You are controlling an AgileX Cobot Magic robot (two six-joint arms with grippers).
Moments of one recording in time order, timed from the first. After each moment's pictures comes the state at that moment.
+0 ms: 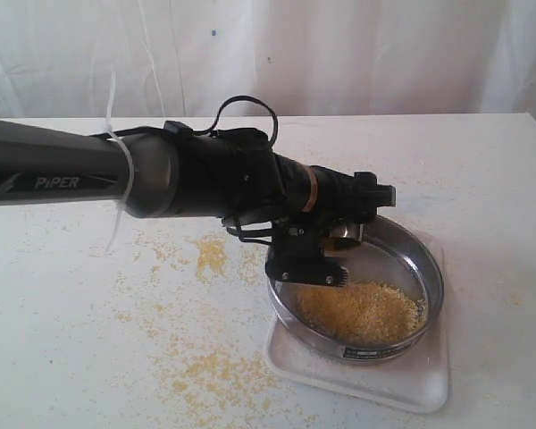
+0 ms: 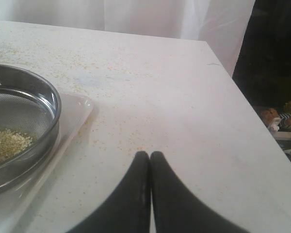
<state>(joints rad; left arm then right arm) -0.76 2.01 -1.46 0.71 0.22 1.90 0.00 0.00 0.00 -0.21 0.35 0.04</state>
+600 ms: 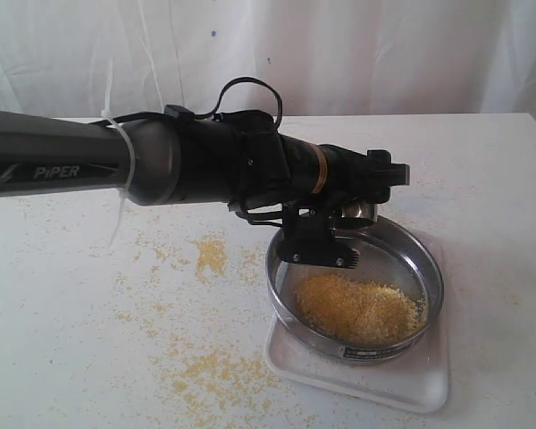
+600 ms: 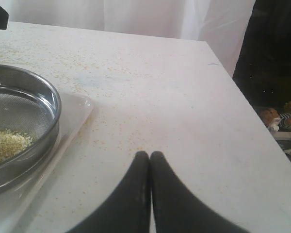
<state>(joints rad) -0.76 2.01 -1.51 0.73 0.19 1.90 0.00 0.00 0.00 -0.21 0.35 0.04</state>
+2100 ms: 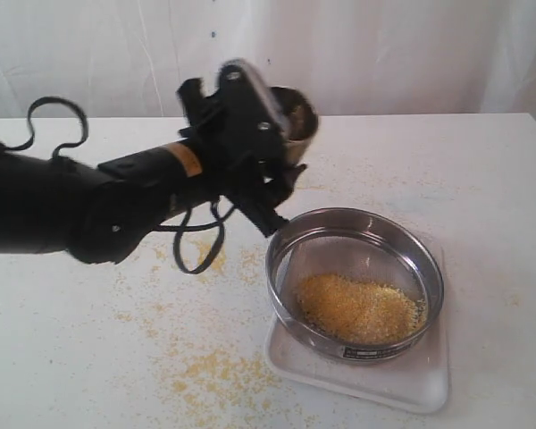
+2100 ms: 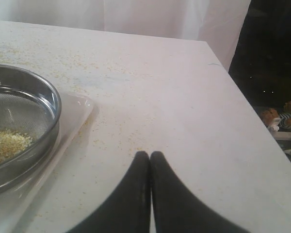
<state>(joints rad) -0.63 1.68 -0.94 -0.15 -0.47 0.72 0.00 0.00 0.00 -0.21 0.35 0.04</state>
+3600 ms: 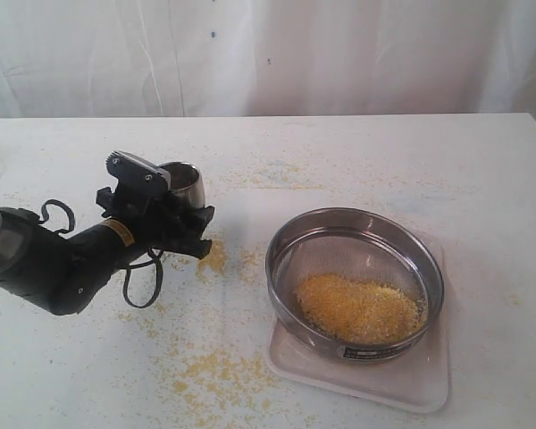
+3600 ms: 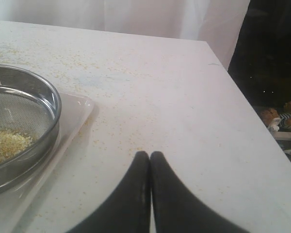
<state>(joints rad) -0.31 2.08 -0.84 0.06 -0.88 0.11 0.00 0.00 0.00 -0.21 0.35 0.04</state>
